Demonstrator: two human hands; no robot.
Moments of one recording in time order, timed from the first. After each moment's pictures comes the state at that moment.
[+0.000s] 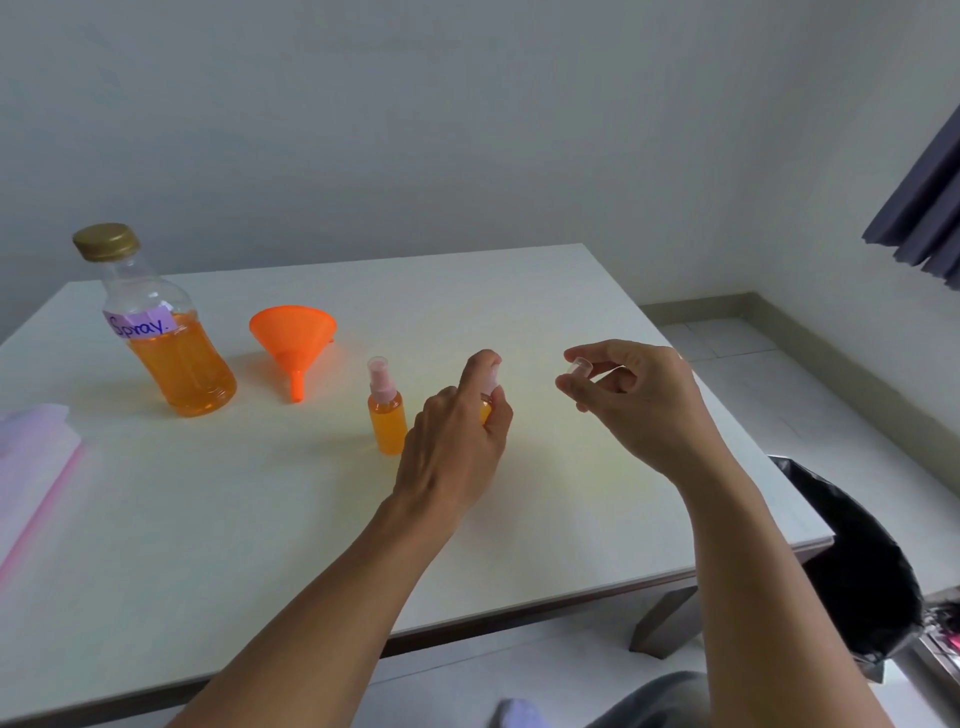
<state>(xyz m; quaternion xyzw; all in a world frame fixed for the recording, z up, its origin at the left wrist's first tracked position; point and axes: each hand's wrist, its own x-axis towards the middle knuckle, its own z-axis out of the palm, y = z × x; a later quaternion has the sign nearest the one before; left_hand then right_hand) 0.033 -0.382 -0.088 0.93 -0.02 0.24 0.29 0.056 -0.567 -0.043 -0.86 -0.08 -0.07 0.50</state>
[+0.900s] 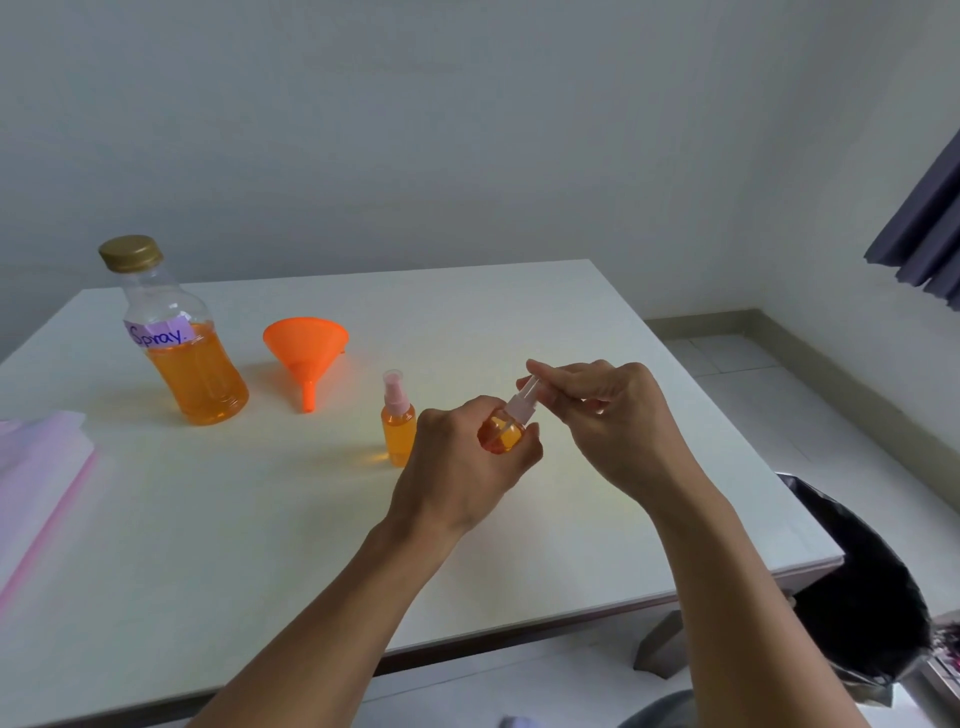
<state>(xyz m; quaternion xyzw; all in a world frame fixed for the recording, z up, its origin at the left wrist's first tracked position) 0.008 -0.369 -0.071 0.89 -0.06 0.25 0.38 0.047 -0.533 -0.041 -0.83 -0.18 -0.08 0.52</state>
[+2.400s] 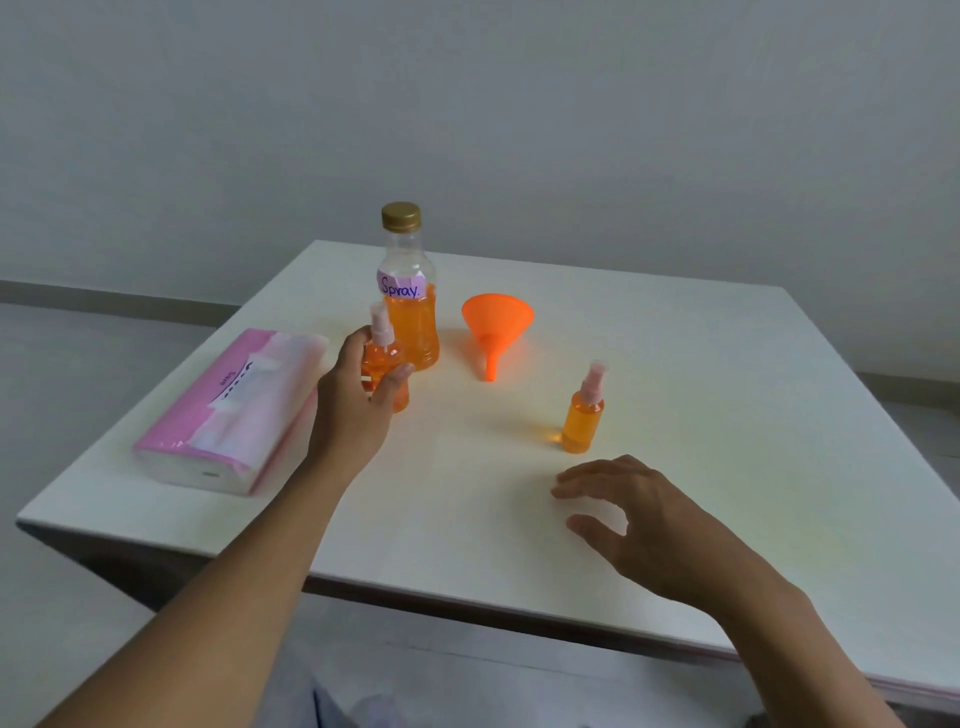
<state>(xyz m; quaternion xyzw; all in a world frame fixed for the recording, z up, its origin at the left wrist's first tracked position) -0.035 -0.123 -0.107 0.82 0.18 0.35 0.42 0.010 -0.451 -0.093 -0.88 -0.41 0.06 0.22</state>
